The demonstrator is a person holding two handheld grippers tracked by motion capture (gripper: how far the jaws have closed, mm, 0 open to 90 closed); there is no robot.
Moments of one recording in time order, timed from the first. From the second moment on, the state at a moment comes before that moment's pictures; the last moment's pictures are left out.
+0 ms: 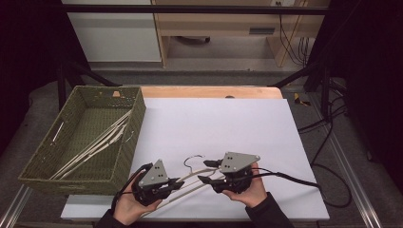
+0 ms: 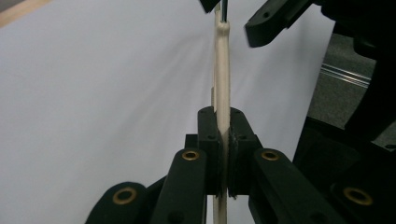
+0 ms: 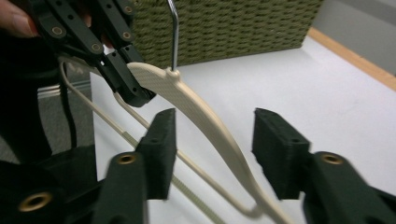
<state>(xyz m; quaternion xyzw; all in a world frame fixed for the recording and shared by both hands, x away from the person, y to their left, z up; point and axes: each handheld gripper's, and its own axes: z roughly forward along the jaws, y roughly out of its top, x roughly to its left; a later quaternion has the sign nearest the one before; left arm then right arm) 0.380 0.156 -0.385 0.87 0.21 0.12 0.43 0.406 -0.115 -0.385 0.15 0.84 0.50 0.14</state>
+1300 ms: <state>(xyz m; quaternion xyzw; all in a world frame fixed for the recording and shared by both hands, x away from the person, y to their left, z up) 0.396 0.260 -0.257 0.79 0.28 0.25 0.49 0.417 -0.219 -0.392 0.35 0.75 0.53 0.20</state>
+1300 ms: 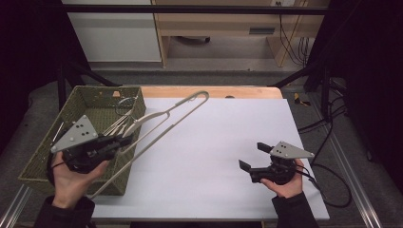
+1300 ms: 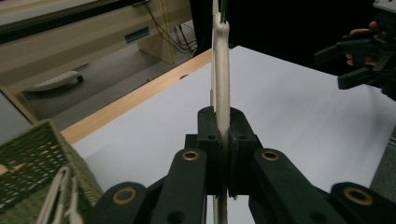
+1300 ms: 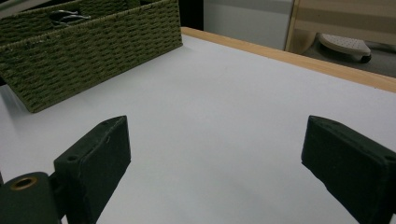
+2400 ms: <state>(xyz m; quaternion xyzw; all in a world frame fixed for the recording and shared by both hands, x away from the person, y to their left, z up) 0.477 0.378 -0.272 0.80 0.33 0.31 0.39 0.419 -0.218 -0.394 0.35 0.75 0.53 0.20</state>
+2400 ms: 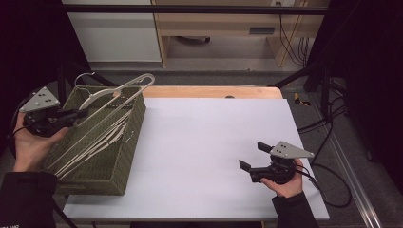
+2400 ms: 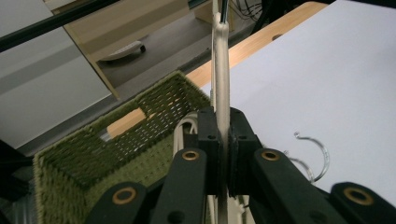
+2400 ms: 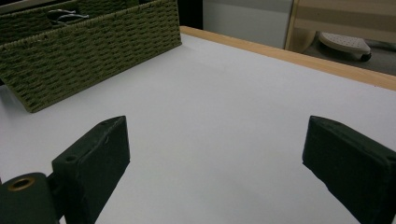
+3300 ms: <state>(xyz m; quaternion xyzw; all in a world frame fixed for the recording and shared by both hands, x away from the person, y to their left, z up) 0.489 0.411 -0.360 0.81 0.38 0.30 0.32 0.419 -0.217 -0.396 0.35 0.75 0.52 0.20</state>
